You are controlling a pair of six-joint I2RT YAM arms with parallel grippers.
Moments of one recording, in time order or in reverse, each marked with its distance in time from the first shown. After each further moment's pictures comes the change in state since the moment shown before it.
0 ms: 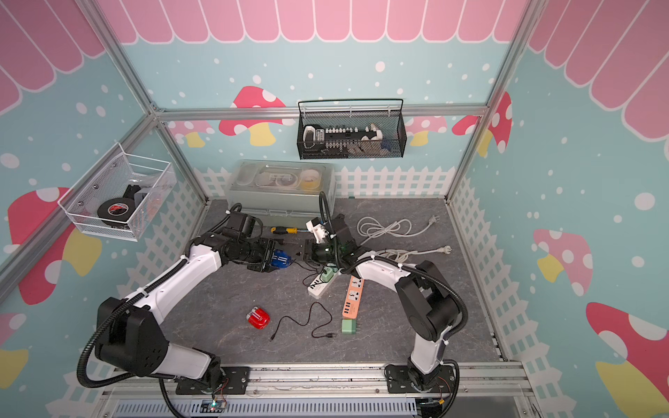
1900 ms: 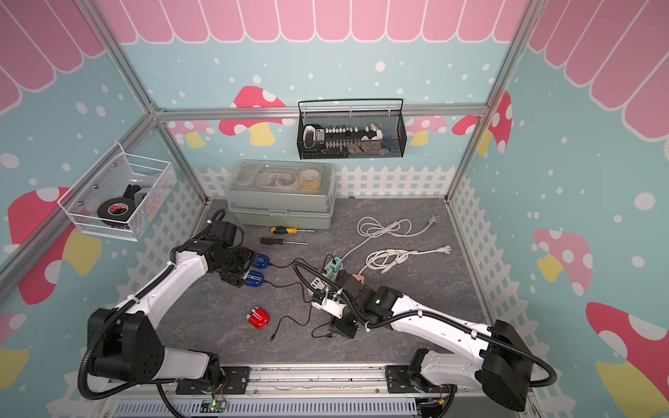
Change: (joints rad) left arm 0.124 -0.081 -0.092 -0.140 -0.220 0.369; right arm 0.338 -0.519 -0.316 -0.864 0.456 -1.086
